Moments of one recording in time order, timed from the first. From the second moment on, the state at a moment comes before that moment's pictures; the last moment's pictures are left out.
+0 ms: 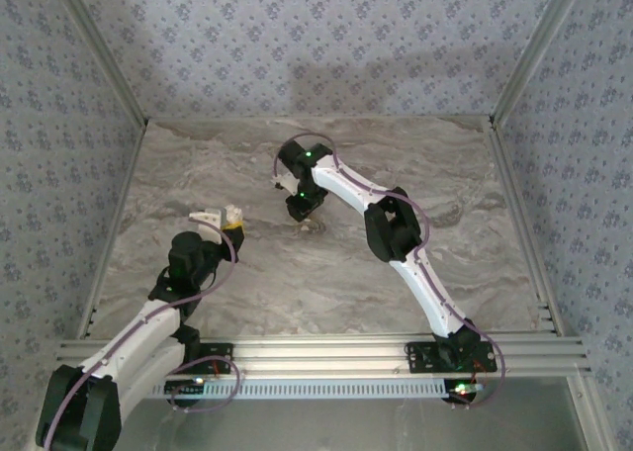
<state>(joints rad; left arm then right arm) -0.33 0.78 0.21 0.28 0.09 -0.22 0.70 2.54 2.33 -1.20 -0.12 -0.17</state>
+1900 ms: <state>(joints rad) -0.59 1.10 0.19 0.82 0.25 -0.14 0.57 1.47 1.01 0.01 -0.56 0.29</state>
